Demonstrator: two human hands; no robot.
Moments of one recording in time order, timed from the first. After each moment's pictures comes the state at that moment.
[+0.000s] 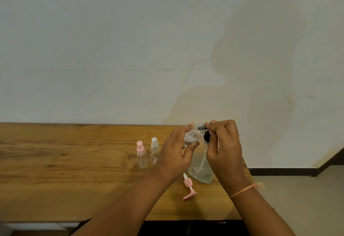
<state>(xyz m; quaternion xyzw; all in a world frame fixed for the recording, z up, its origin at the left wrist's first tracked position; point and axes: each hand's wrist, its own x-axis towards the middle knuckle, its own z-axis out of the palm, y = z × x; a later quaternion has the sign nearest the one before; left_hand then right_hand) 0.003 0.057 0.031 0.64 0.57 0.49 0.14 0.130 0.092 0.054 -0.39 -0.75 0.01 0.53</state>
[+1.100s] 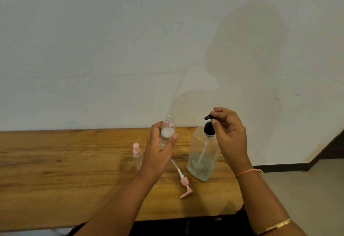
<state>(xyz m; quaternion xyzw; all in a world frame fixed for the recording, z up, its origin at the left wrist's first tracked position) -0.016 0.051 0.032 0.51 0.56 0.59 0.28 0.152 0.116 0.064 -0.35 -0.66 0.28 0.60</state>
